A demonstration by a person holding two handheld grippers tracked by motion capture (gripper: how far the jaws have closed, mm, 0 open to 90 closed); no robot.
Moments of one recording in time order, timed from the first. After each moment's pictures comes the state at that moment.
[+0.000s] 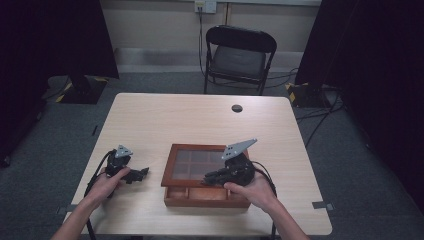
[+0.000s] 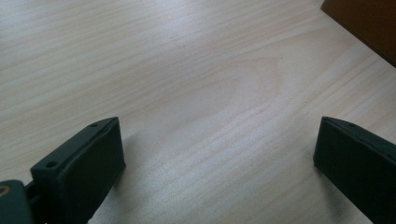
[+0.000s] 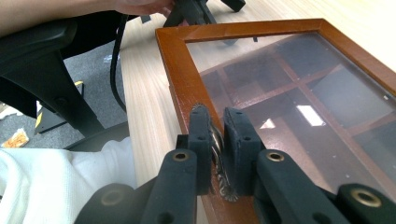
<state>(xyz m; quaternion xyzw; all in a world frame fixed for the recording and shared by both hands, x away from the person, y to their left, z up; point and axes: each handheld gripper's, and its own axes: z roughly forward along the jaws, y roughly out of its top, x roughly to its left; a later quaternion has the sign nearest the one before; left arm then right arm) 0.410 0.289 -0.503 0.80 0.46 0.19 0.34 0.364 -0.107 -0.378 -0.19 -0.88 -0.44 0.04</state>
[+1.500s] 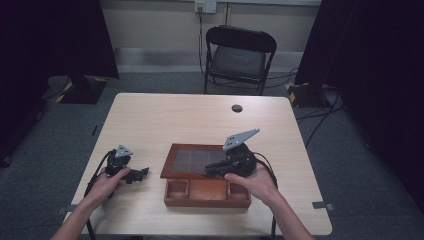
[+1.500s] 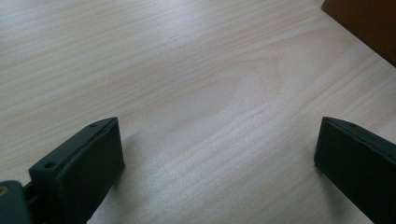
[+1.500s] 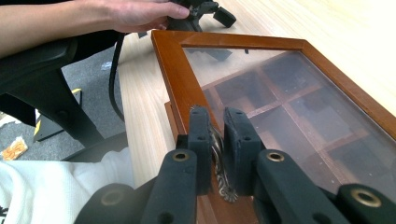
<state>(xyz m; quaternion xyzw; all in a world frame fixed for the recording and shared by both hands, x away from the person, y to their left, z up) 0.410 0.289 -0.503 0.80 0.46 0.19 0.34 0.375 -0.107 -0.356 -0.20 -0.87 -0.44 0.03</state>
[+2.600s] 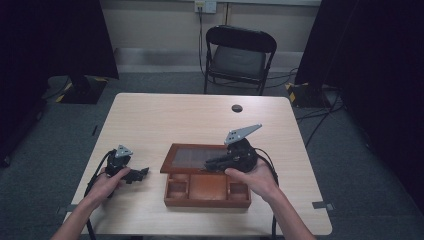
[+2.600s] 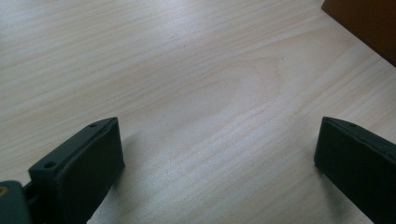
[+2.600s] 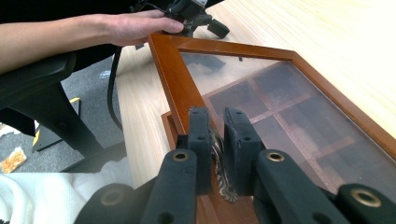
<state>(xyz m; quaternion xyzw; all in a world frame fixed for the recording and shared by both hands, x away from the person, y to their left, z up) 0.410 0.289 -0.503 0.80 0.46 0.19 0.34 0.381 -0.109 -0.346 -0.21 -0.87 -0.45 0.03</state>
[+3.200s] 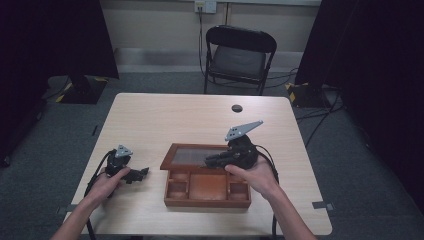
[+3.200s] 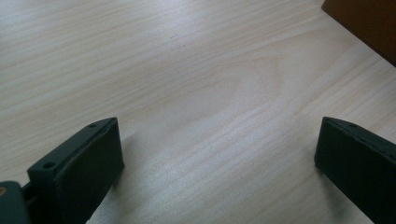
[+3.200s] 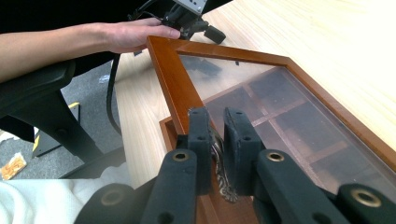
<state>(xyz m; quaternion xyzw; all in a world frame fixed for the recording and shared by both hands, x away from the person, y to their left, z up) 0.410 0.288 -0.503 0.80 0.46 0.19 0.34 0.385 -0.109 -0.340 -0.22 -0.86 -0.46 0.03</state>
